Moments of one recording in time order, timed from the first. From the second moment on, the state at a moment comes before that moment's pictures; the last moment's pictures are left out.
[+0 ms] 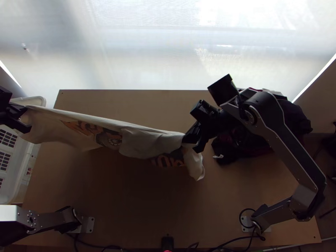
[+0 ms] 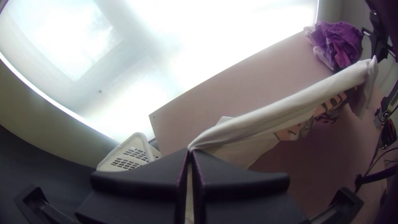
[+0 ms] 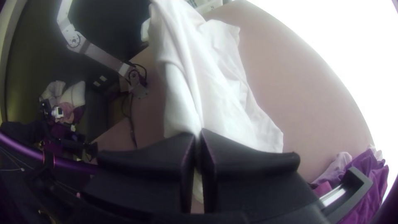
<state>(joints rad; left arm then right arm) 0.54 1.38 2.00 -1.41 0.29 0.90 0.66 1.63 1.96 -1.37 -0.54 -0.25</state>
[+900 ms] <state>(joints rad) 0.43 1.30 1.65 -1.37 0.29 0.87 0.69 1.74 1.41 -1.02 -0.49 -0.26</state>
